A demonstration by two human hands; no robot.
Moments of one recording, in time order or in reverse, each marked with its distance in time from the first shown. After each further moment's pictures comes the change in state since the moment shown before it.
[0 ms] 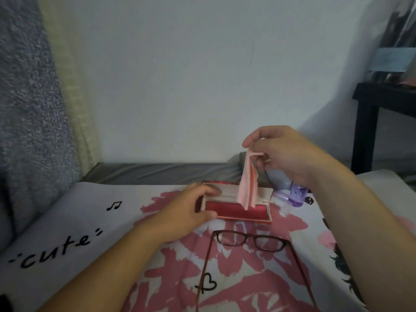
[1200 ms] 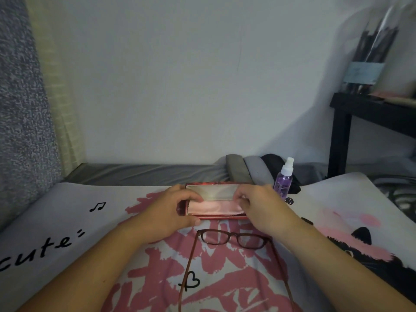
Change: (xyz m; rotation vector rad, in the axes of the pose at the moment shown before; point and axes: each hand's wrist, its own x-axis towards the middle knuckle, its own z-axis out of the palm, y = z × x) left_hand -0.005 -0.006 -0.002 -0.007 0.024 0.020; right_hand -0.031 0.098 0.019 -0.780 0.020 -0.158
